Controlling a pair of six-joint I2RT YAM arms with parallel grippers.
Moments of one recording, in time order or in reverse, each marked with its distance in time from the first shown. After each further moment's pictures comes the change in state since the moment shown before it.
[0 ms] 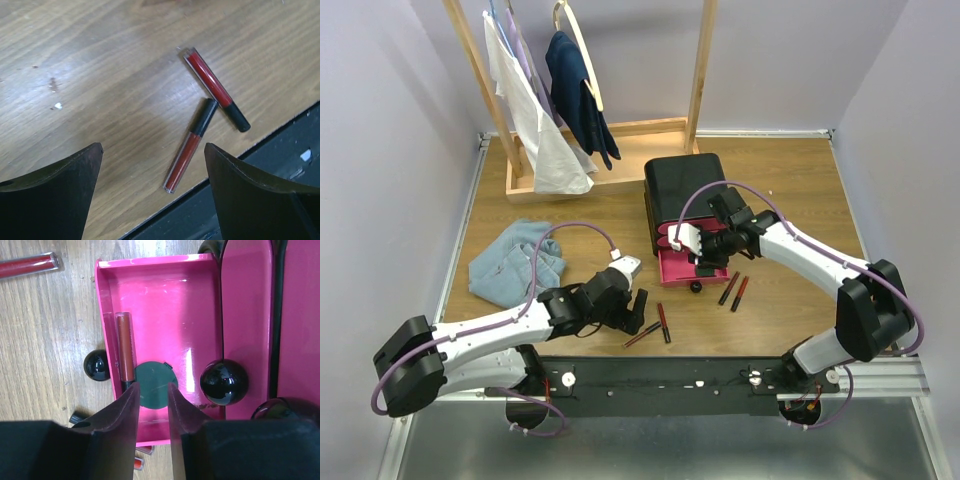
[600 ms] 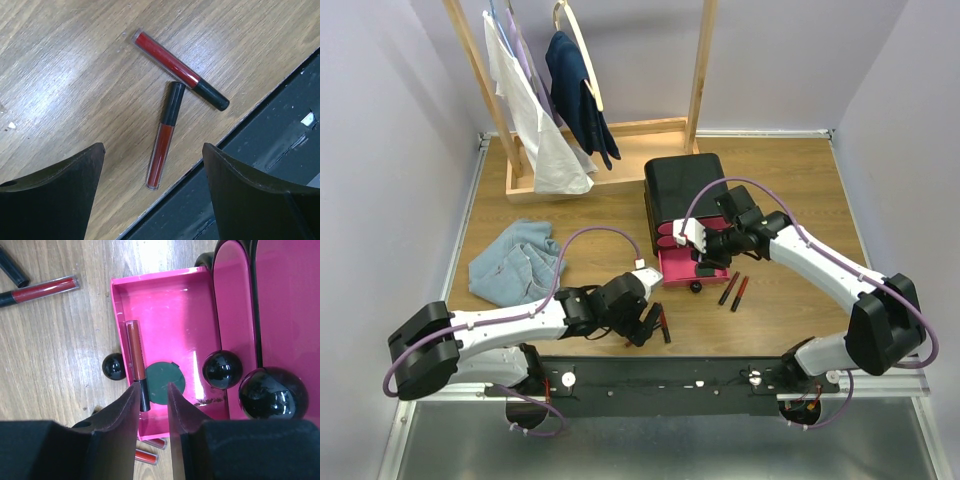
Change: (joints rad) left arm -0.094 0.115 0.059 0.007 0.074 0.128; right arm -0.006 -0.085 0.000 -0.026 -0.045 0.085
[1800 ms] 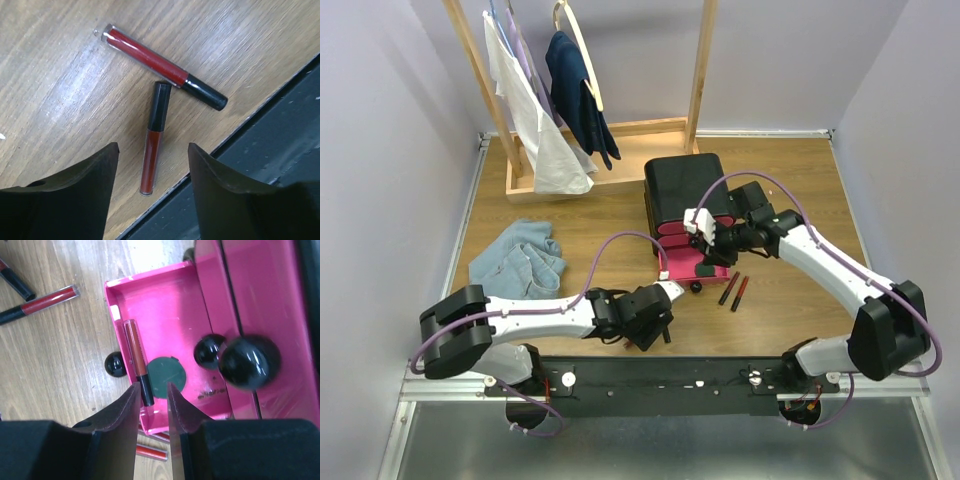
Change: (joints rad) left arm -0.115 0.190 0.133 -0.089 -0.093 0.041; right arm -0.066 -0.024 -0.003 -0.001 -0.058 0.074
